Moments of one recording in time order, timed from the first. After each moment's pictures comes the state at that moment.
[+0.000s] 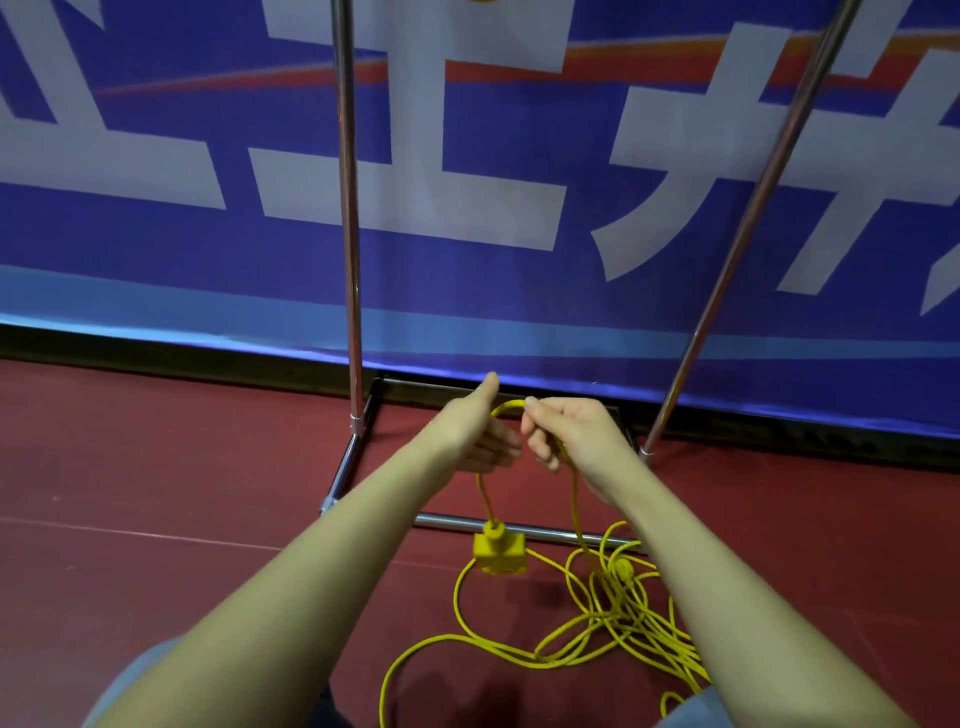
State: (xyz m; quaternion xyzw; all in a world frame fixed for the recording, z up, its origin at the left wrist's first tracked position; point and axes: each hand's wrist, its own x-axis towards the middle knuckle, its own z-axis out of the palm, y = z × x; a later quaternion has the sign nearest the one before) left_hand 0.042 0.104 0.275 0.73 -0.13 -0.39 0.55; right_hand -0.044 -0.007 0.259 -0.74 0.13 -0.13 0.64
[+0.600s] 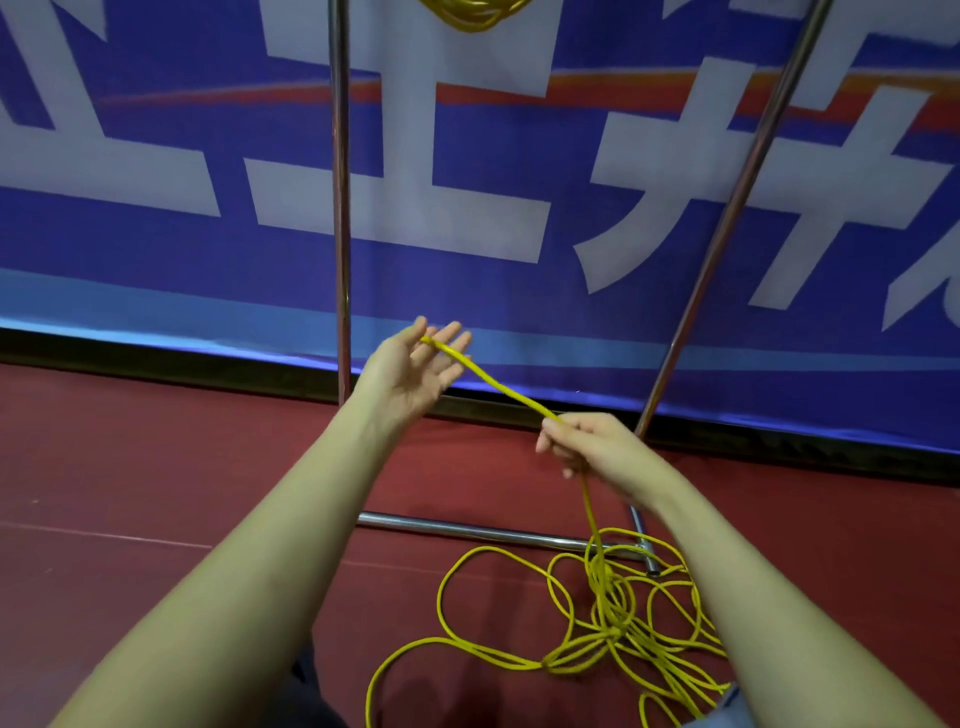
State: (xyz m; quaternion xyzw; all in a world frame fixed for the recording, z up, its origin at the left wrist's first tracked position) left_hand 0.079 0.116 0.308 0.33 0.01 -0.38 0.86; right_hand -0.081 -0.038 0.270 -0.80 0.14 -0.05 0.58
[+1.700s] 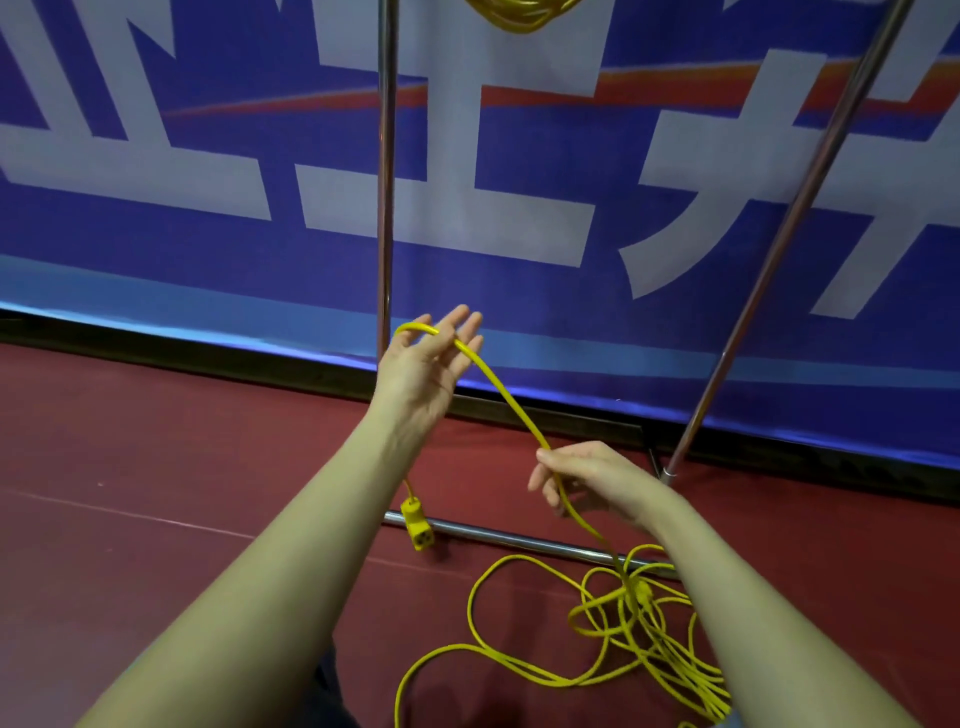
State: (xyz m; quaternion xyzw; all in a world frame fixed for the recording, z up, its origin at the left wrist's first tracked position) left_hand 0.081 0.132 0.304 0.28 -0.06 -0.24 0.93; right_hand -0.056 -0.019 0.255 -0.77 0.15 0.09 0.61
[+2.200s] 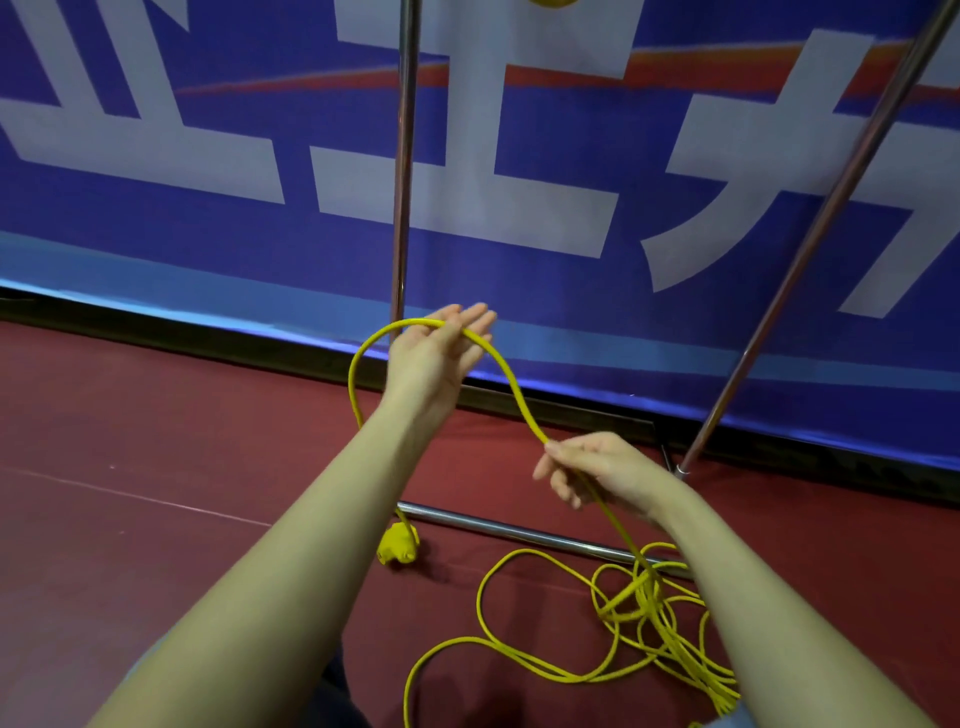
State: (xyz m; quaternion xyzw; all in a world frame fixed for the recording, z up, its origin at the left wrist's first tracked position) left_hand 0.094 0.136 0.295 0.37 -0.09 -0.21 0.90; right_hand -0.040 -0.017 0.245 -0.77 0.11 0.07 0.63
